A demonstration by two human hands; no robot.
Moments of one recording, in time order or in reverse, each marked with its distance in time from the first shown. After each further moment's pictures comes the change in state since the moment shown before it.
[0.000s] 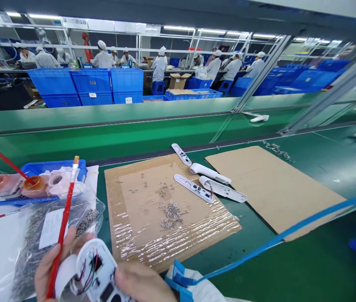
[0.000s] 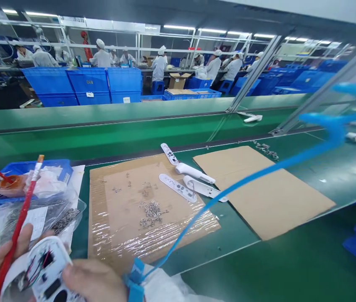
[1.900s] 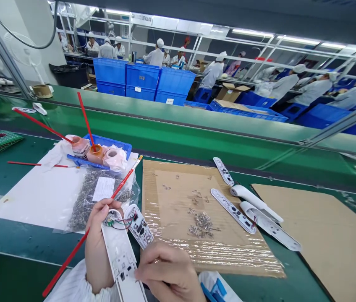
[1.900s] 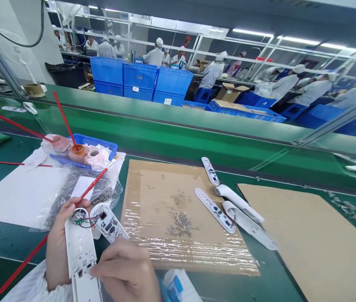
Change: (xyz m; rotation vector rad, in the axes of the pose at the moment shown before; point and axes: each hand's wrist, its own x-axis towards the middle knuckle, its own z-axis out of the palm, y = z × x) left_hand 0.022 0.043 0.017 -0.222 0.260 -0.238; right_hand 0.004 -0.009 0.008 -1.226 -0.102 -0.712
